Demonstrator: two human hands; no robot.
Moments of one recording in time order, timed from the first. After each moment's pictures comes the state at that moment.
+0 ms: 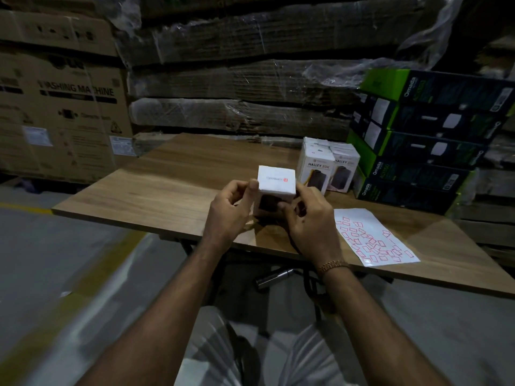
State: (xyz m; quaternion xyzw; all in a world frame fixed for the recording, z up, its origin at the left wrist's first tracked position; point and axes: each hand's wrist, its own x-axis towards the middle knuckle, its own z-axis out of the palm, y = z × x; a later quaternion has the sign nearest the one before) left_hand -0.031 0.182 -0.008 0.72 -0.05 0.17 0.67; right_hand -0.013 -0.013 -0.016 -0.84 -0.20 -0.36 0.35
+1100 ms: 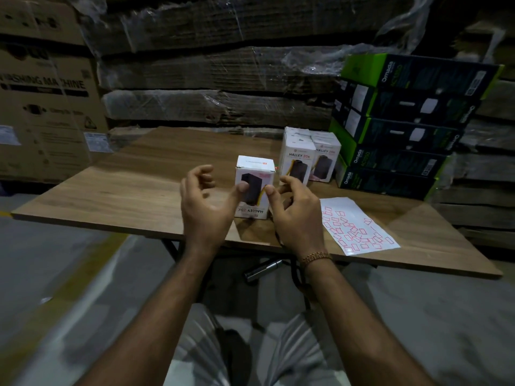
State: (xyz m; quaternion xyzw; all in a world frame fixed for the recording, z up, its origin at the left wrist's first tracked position) left_hand -0.036 0.167 -0.018 0.74 -0.02 0.39 0.55; right_hand -0.017 -0.013 -0.014 -0.84 -0.10 -0.34 0.40
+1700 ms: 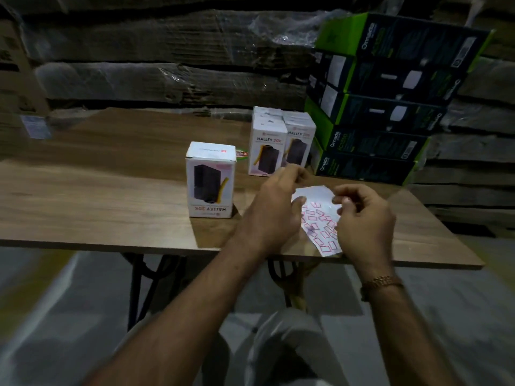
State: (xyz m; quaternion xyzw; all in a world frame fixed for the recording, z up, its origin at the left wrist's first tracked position) left_hand 0.000 0.023 -0.004 0.86 -0.26 0.20 0.41; right_hand -0.026 -0.148 -0.023 -0.80 0.09 -0.36 0.48
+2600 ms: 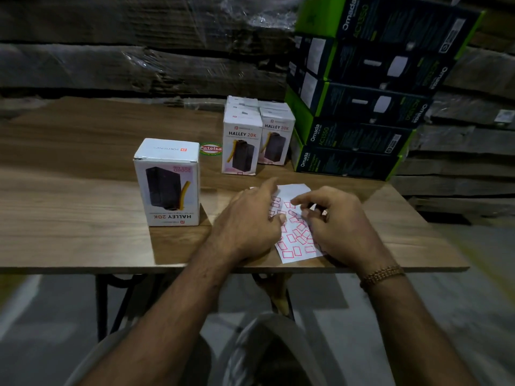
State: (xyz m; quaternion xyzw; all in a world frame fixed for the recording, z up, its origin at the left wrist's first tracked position) left_hand 0.023 0.013 -0.014 0.93 -0.20 0.01 0.31; right_hand -0.011 -0.178 -0.008 -0.94 -0.07 -0.19 0.27
